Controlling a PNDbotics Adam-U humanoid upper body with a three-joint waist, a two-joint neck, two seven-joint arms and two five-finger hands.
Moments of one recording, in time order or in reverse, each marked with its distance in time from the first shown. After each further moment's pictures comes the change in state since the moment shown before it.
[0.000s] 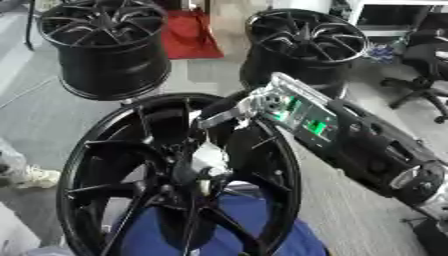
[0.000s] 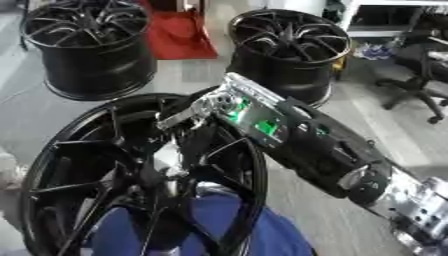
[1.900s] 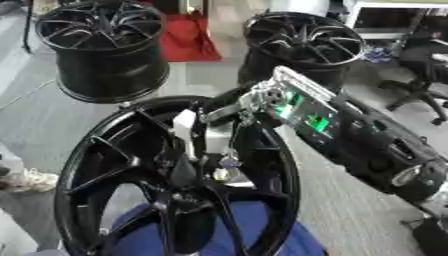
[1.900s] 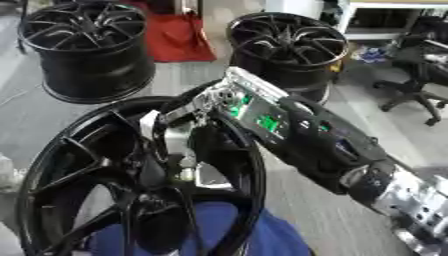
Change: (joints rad) left arm -0.001 0.001 0.000 0.006 -0.001 0.002 -0.002; right arm -0.060 -0.079 -0.030 -0.090 0.032 0.028 0.001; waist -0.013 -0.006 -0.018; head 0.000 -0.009
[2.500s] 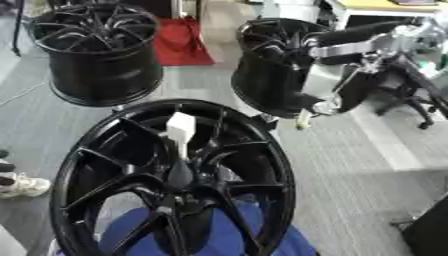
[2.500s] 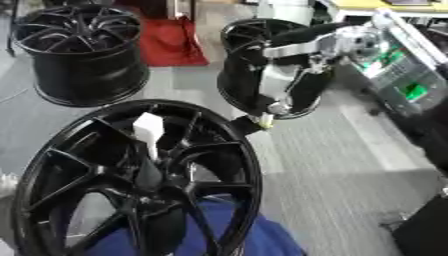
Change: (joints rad) left arm 0.006 0.009 0.015 0.000 -0.004 0.007 0.015; right arm 0.455 -0.390 -0.446 -0.234 0.021 0.156 -0.148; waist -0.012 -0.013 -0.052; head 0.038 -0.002
